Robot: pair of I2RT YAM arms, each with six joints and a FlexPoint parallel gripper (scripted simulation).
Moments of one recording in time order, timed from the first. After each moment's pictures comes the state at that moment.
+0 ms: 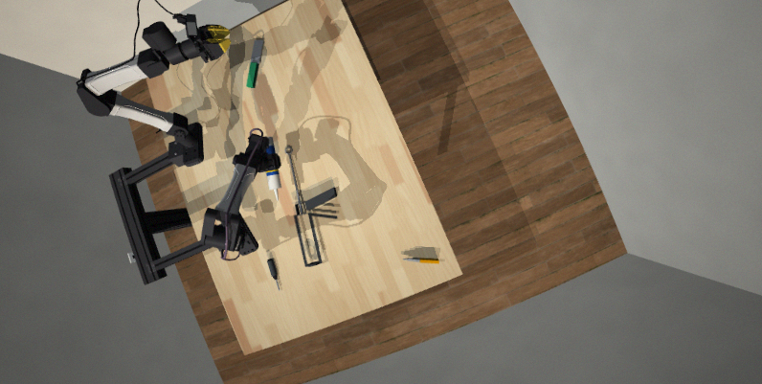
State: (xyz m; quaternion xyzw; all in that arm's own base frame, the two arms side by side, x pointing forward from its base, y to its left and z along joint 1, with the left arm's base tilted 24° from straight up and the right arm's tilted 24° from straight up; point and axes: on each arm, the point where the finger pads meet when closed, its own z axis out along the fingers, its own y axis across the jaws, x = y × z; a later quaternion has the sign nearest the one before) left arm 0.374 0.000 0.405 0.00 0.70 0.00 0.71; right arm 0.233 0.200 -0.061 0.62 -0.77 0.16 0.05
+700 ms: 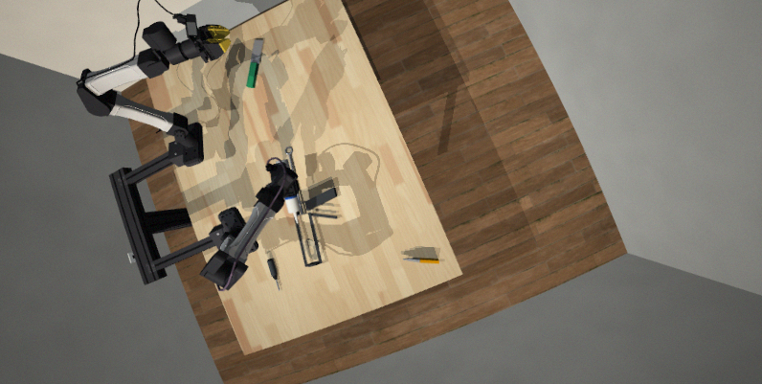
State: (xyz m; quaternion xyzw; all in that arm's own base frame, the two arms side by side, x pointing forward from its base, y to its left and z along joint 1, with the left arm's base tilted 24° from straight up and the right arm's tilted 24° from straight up) left arm 0.374 0.000 0.405 0.00 0.70 0.00 0.71; right arm 0.266 0.095 -0.004 0.64 -0.76 0.12 0.02
